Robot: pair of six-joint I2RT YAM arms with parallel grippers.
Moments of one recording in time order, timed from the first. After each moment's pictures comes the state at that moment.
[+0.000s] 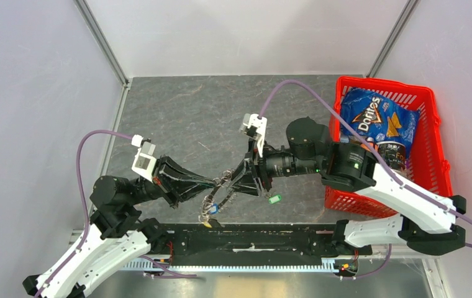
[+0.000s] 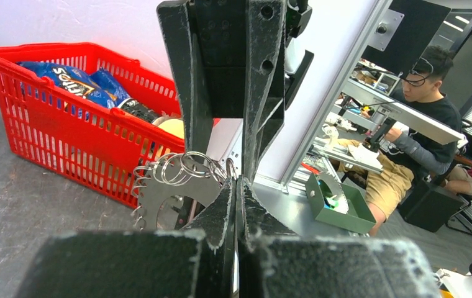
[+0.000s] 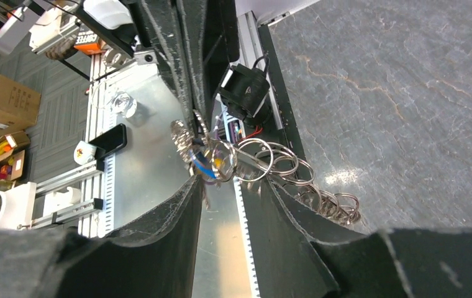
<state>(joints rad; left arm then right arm) -0.76 0.44 0.71 0.16 0.61 -0.64 1.15 1.21 1.54 -0.64 -0.36 0.31</state>
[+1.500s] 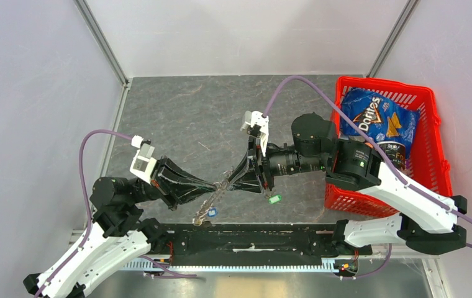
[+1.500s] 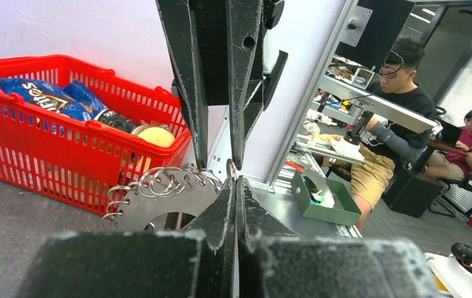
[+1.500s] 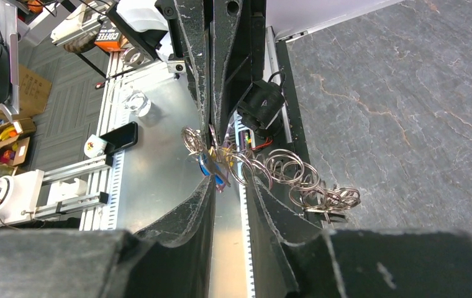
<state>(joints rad) -0.76 0.45 0.70 0.27 0.68 -0.67 1.15 1.21 1.61 -0.64 -0.42 0.26</state>
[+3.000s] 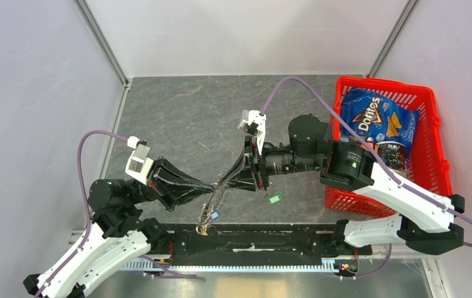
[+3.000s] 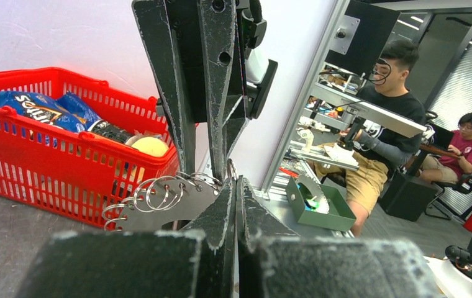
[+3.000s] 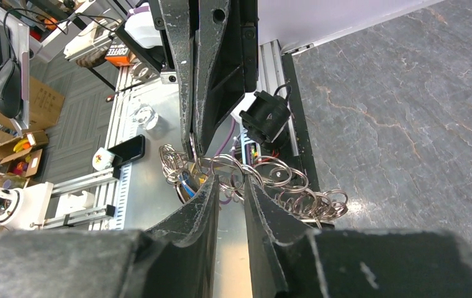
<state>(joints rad) -0.76 0.44 0.70 0.31 0.68 -0.71 1.15 1.21 1.55 -0.55 -0.43 0.31</state>
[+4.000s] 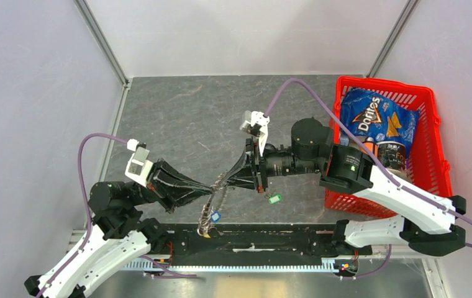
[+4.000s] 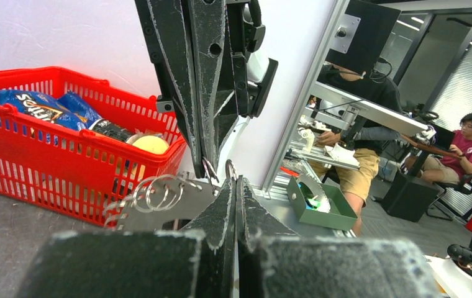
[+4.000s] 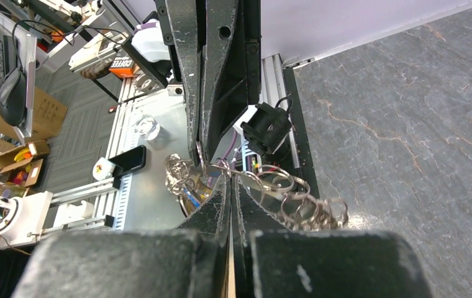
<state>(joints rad) -0.76 0.42 0.67 0.31 0.68 -0.71 1.15 1.19 1.50 -0.46 -0.42 0.32</state>
